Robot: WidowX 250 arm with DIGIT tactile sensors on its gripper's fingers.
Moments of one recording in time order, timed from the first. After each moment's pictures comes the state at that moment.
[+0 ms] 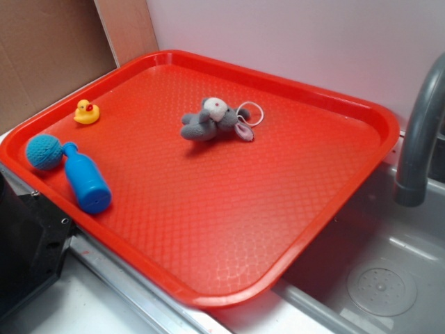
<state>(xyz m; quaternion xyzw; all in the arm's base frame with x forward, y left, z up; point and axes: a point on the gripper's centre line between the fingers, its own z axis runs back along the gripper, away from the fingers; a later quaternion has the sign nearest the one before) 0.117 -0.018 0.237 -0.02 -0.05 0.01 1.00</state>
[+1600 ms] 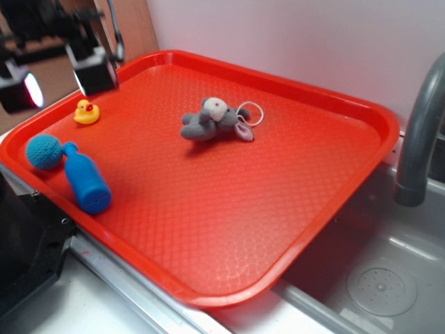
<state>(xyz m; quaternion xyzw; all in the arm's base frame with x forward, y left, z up) 0.142 0.019 0.101 -0.04 0.04 0.45 0.89</state>
